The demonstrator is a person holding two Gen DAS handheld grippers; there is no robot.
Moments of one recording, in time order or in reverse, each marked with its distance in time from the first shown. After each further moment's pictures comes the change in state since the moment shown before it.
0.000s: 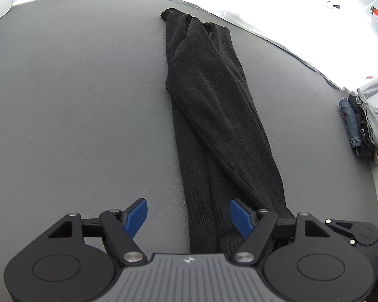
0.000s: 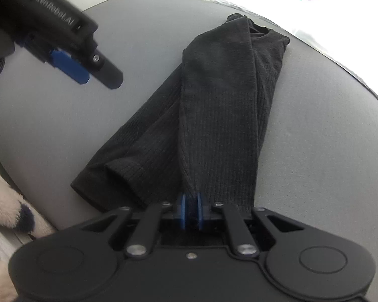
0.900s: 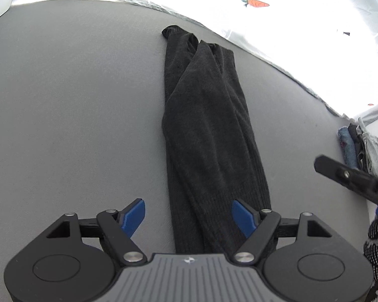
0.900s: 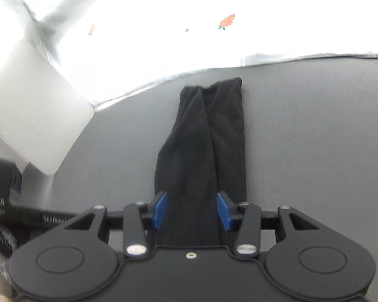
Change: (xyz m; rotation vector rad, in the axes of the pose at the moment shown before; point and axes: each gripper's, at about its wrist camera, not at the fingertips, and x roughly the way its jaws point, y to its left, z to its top) left arm 0.025 0.001 0.050 -0.072 -0.095 -0.061; right arm -0.011 -0.120 0.076 0.497 -0.322 0.247
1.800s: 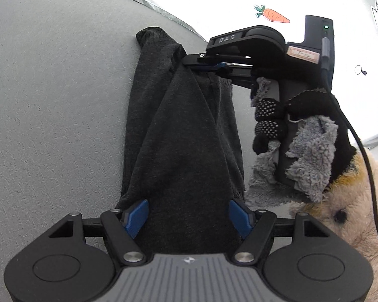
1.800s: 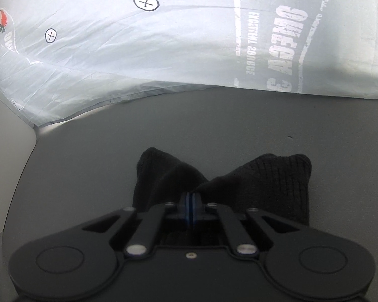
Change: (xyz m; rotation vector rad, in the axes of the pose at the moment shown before) left arm 0.097 0.005 0.094 -0.074 0.022 -0.160; right arm 0.292 -0.014 0.171 -0.042 0.154 -0.101
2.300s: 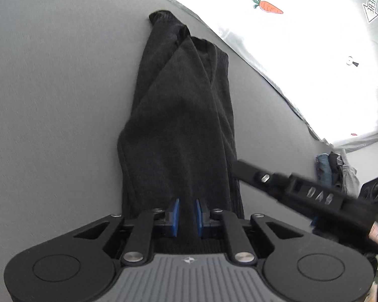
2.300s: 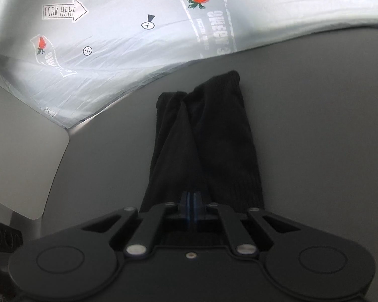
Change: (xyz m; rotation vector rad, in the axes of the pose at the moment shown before) left arm -0.027 -0.005 -0.056 -0.076 0.046 -0.026; right arm -0.156 -0.010 -0.181 0.189 -0.007 0.072
